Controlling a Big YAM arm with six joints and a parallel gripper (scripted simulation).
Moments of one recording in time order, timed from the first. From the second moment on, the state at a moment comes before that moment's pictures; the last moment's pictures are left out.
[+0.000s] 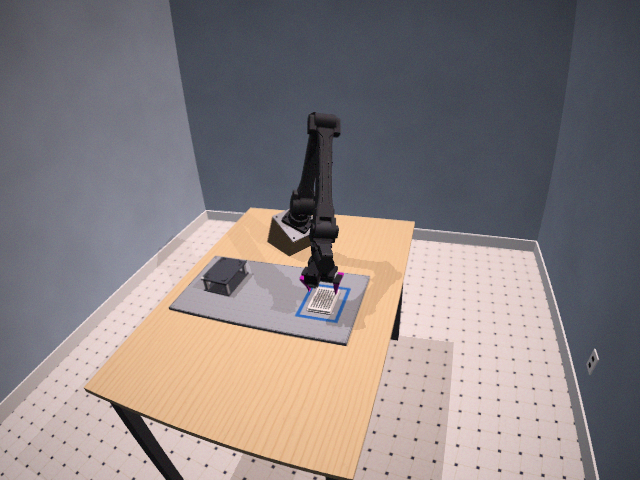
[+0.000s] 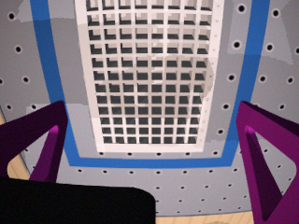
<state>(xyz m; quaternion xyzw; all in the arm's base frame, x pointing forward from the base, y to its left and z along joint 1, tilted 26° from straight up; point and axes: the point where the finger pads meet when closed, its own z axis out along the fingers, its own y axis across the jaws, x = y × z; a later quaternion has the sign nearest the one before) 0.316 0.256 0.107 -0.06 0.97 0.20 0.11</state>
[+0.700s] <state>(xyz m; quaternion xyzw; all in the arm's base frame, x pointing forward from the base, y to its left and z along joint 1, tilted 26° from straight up) 0.323 0.269 0.079 -0.06 0.97 0.20 0.11</state>
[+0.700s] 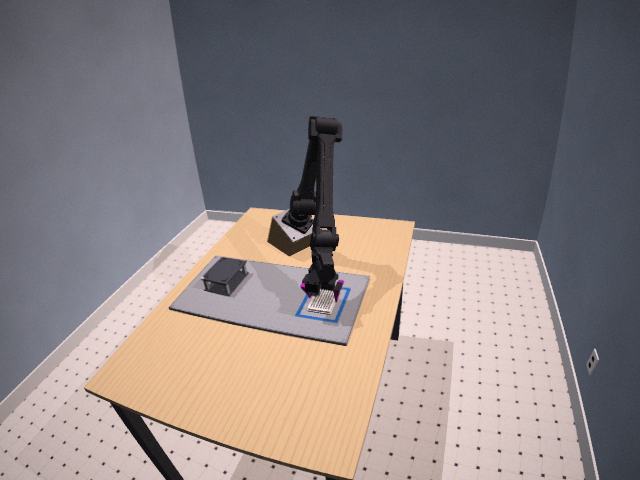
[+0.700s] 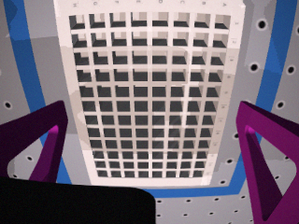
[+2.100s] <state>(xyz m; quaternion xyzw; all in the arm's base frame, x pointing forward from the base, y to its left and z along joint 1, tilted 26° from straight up) 0.324 0.273 0.071 -0.07 0.97 0.20 0.11</state>
